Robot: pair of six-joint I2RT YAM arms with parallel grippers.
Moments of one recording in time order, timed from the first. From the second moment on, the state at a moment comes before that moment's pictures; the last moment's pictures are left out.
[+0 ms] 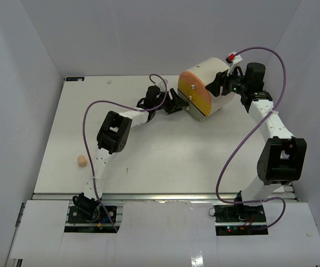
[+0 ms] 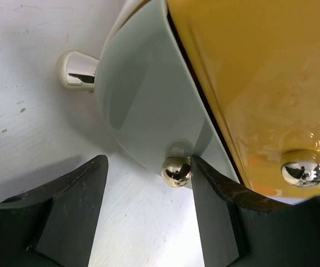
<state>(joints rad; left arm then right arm) -0.49 2.53 1.84 0.40 0.55 -0.94 0.04 1.65 1.39 -0.09 -0.70 -0.12</state>
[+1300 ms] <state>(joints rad) -0.43 1.95 1.37 0.42 0.50 -0.68 0.08 1.37 1.30 -0.25 -0.53 -0.18</state>
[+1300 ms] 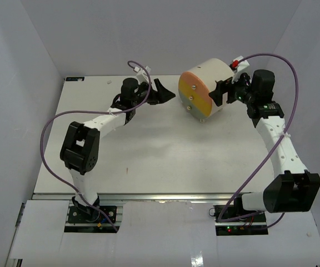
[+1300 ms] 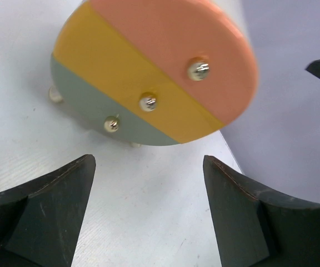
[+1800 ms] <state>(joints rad) -0.43 1.05 0.85 0.20 0.49 -0.28 0.07 0.90 0.78 -0.30 -0.66 -0.32</state>
